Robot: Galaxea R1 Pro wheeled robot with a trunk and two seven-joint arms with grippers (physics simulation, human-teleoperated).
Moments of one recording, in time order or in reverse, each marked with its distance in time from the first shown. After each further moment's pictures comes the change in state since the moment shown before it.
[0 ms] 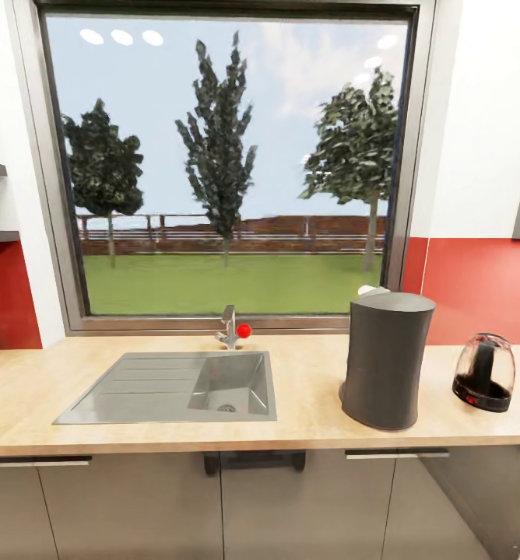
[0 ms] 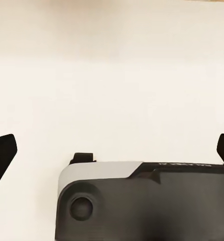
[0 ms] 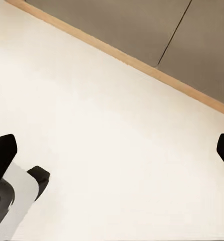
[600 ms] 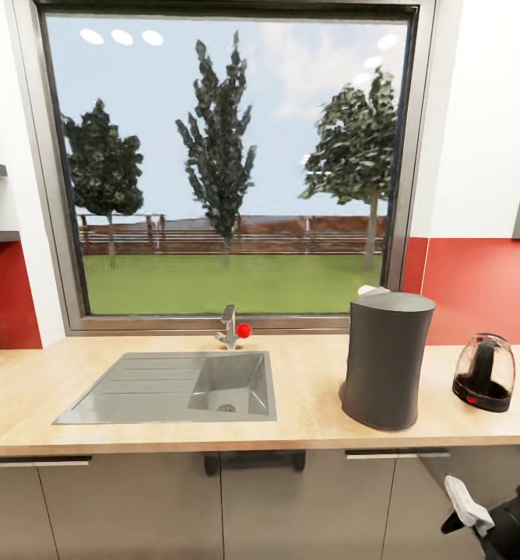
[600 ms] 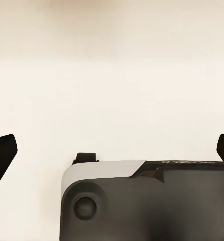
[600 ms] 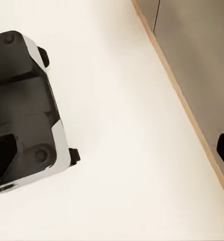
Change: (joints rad) left arm 0.000 0.000 -0.001 0.003 -0.024 0.000 0.003; right arm -0.001 -0.041 0.151 -0.699 0.008 0.174 0.696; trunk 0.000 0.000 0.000
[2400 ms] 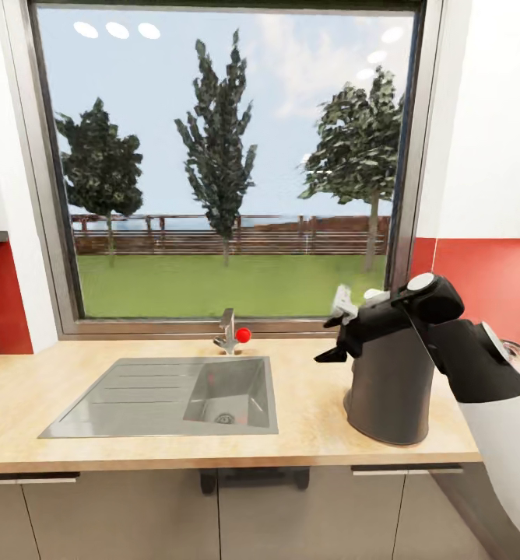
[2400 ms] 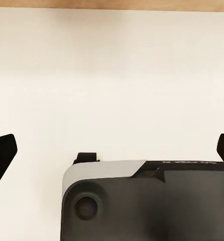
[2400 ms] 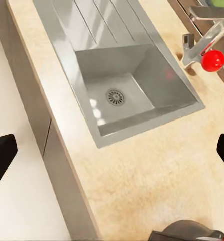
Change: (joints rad) left arm 0.000 0.001 0.004 0.000 -0.001 0.000 0.000; right arm -0.636 0.301 0.260 -0.563 0.138 0.833 0.002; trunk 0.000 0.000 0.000
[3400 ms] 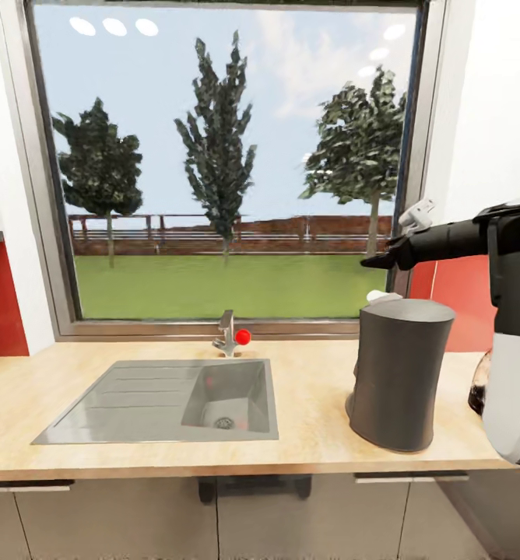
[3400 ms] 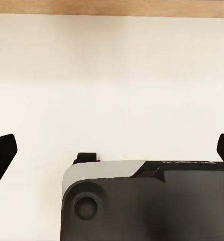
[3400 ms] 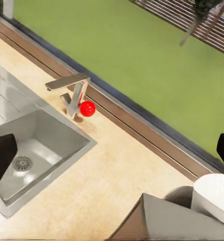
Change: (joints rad) left arm 0.000 0.000 0.000 0.000 0.000 0.000 0.000; right arm -0.245 0.006 -0.338 0.013 0.241 0.133 -0.004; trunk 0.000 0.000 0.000
